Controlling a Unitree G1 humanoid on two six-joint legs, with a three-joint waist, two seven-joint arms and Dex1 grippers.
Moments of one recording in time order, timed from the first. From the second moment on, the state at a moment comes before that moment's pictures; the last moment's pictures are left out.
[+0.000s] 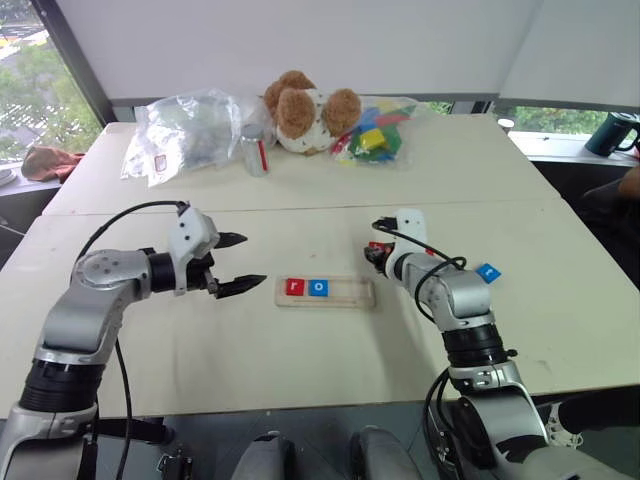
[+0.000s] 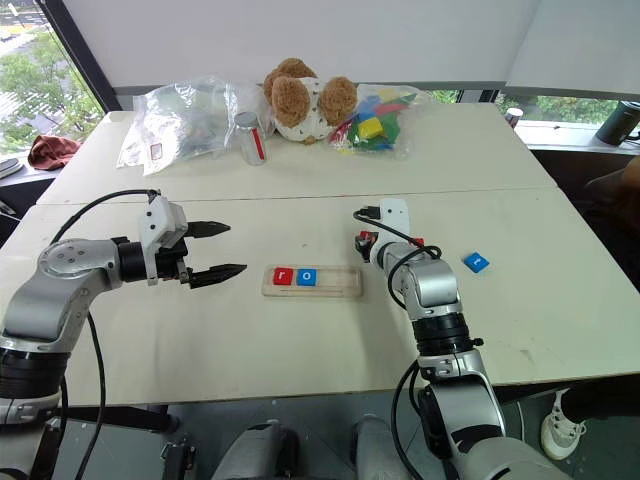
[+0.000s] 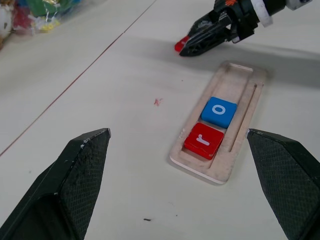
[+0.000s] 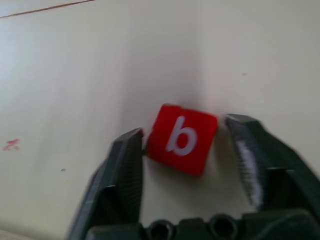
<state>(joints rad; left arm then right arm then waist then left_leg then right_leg) -0.39 0.73 0.08 -0.16 -0.34 0.49 -1.05 -0.65 -0.18 0.01 0.14 0.20 0.95 0.05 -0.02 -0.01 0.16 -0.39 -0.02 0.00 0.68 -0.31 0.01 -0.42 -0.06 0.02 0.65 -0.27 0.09</state>
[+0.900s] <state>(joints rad) -0.45 0.66 -0.09 -0.16 -0.39 0.50 -1.09 -0.15 -0.13 -0.14 -0.67 0.14 1.33 0.00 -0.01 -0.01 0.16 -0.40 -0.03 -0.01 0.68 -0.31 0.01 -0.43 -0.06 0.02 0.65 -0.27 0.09</state>
